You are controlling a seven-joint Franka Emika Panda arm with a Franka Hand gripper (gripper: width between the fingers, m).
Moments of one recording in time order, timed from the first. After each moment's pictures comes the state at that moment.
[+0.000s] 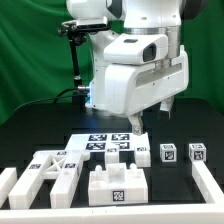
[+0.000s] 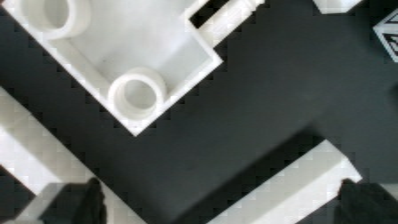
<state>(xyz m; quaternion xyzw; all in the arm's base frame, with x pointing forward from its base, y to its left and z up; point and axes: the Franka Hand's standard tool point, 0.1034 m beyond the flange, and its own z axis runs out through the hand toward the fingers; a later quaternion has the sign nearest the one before) 0.566 0.046 0.117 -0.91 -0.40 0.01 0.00</state>
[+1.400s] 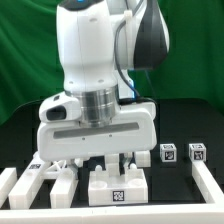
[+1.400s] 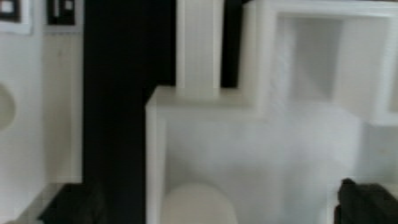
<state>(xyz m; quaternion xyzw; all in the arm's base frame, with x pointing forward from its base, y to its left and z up) 0.563 -0.036 0.017 -1.00 -0.03 0.01 0.02</state>
